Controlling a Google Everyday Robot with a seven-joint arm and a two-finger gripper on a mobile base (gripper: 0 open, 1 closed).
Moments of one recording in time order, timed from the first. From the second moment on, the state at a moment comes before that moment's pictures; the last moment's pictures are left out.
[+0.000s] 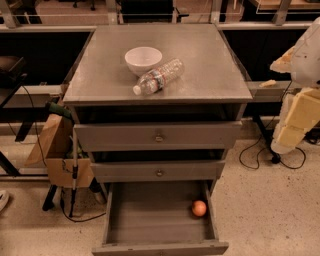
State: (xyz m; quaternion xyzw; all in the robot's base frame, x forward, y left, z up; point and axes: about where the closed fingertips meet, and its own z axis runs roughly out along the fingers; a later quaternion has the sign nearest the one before) arm 0.438 -0.217 0.976 -0.60 0.78 -0.03 0.16
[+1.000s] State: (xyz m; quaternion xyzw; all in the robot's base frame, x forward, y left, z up) arm 0.431 -0.213 0.947 -0.62 0.76 0.01 0.19
